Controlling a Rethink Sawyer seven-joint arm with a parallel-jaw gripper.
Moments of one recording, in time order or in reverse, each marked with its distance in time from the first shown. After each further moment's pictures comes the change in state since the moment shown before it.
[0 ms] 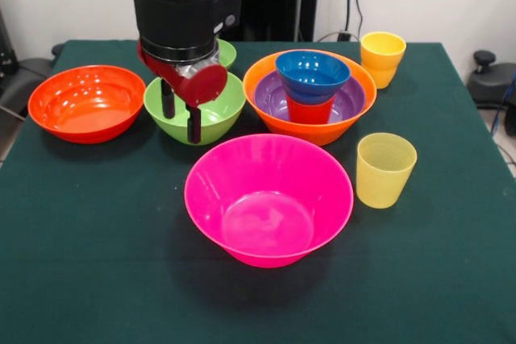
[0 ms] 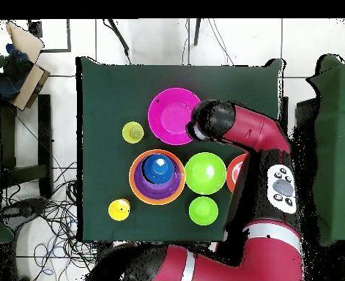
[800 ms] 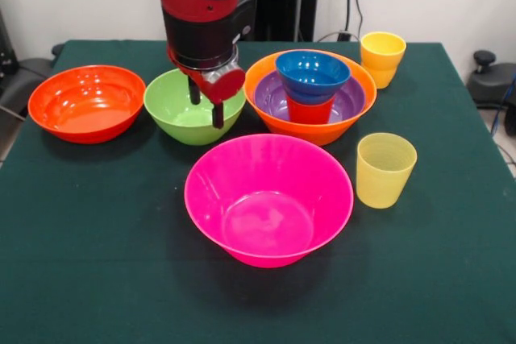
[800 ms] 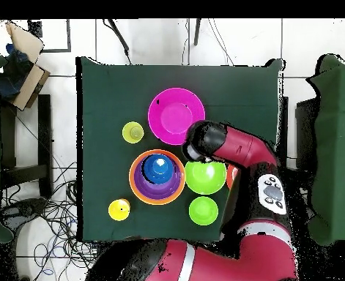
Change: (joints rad) arm 0.002 0.032 -0.010 0.127 0.001 0.000 0.000
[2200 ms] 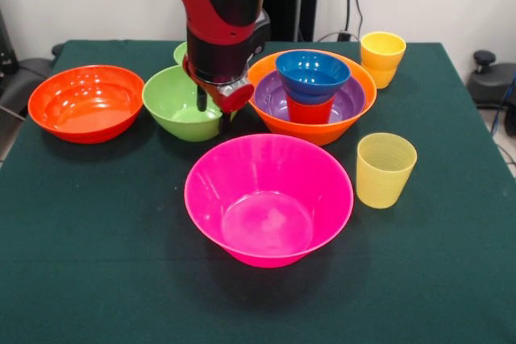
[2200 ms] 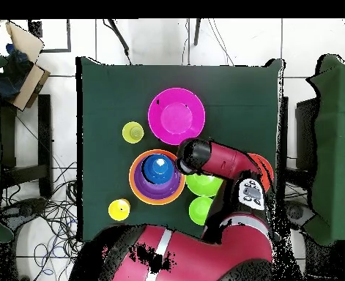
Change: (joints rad) arm 0.066 0.077 -0.072 0.071 0.001 -0.160 0.000
